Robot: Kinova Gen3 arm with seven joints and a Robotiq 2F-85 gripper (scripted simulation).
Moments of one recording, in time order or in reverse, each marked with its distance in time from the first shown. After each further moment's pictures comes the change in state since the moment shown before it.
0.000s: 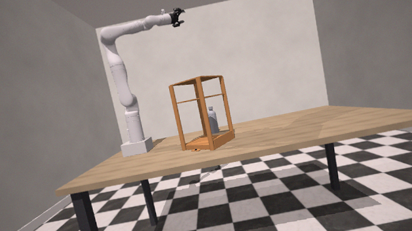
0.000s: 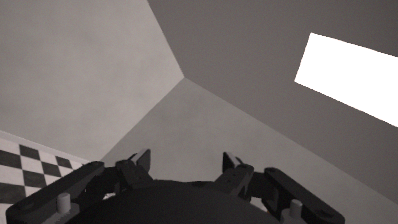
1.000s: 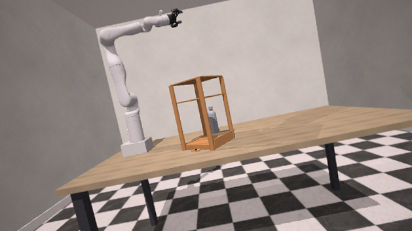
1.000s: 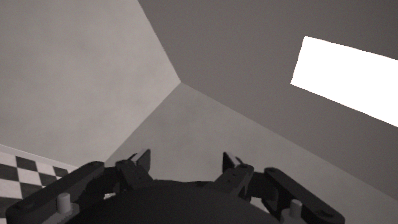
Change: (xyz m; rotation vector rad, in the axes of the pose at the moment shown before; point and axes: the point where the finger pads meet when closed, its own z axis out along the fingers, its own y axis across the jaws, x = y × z) arm 0.024 -0.014 -0.002 -0.018 0.024 0.035
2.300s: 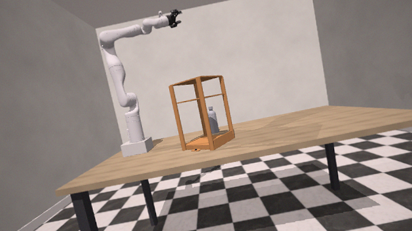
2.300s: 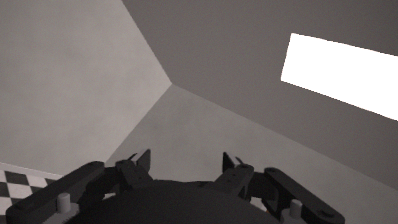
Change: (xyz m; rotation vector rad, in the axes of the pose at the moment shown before) arm 0.011 -0.006 0.001 -0.049 0.006 0.060
